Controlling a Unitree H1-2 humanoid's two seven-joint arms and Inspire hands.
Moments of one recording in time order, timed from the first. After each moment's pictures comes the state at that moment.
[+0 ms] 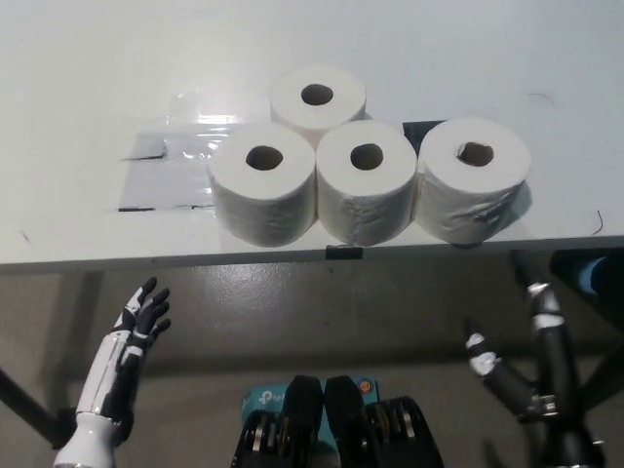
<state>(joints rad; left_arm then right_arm) 0.02 0.14 0.02 -0.17 -0.05 0.09 -0.08 0.00 -0.04 0.04 -0.14 -0.26 -0.37 -0.15</state>
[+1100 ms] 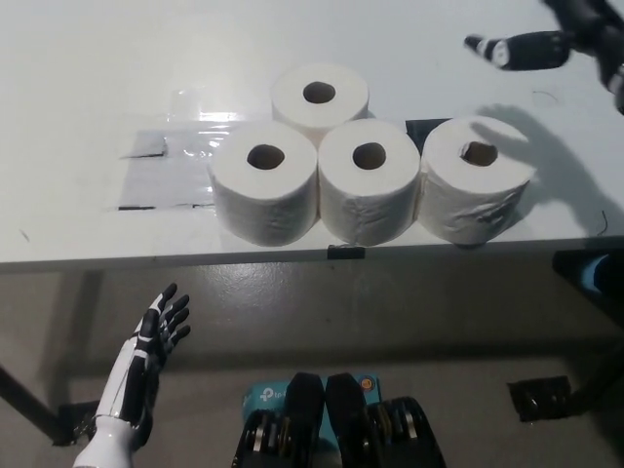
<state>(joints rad) 0.02 0.12 0.00 -0.15 -0.05 0.09 -0.09 -1.05 -0.49 0.34 0.42 -0.29 0.12 0.35</state>
